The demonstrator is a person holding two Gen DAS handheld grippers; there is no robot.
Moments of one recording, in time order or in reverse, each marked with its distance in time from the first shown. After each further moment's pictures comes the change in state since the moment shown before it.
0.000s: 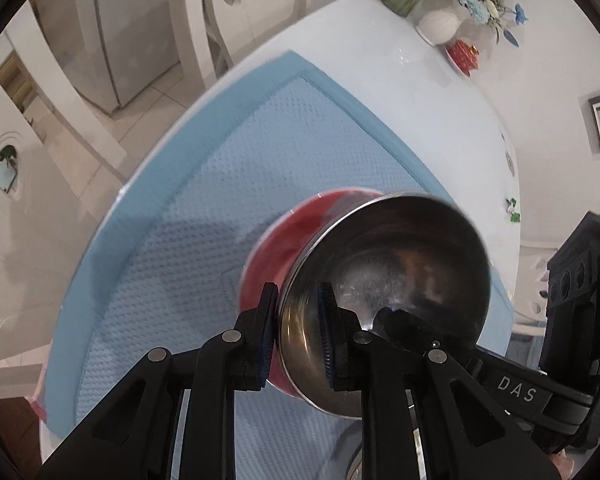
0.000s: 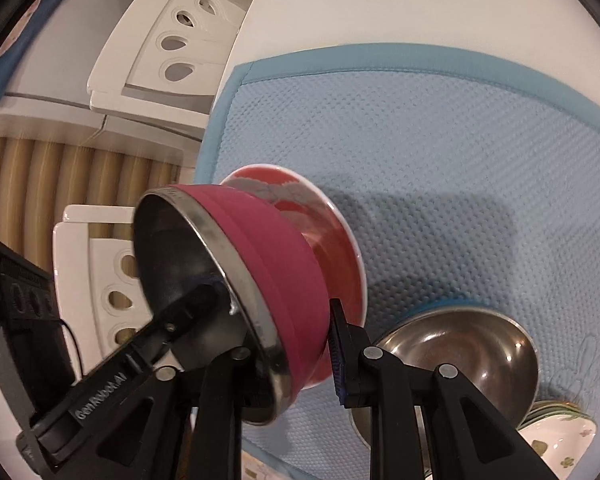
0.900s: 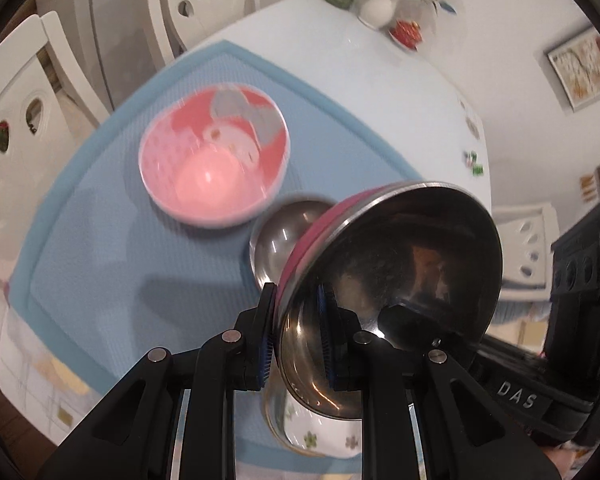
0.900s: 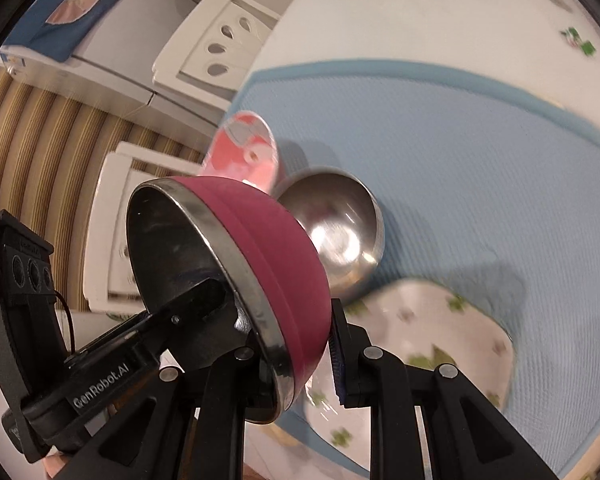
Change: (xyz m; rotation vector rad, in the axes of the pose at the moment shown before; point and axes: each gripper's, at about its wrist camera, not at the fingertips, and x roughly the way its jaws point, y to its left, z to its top) left arm -0.050 -0.094 -0.121 0.057 -0.074 0.006; right arm -0.094 -0.078 -0.099 -0.152 -0.089 0.093
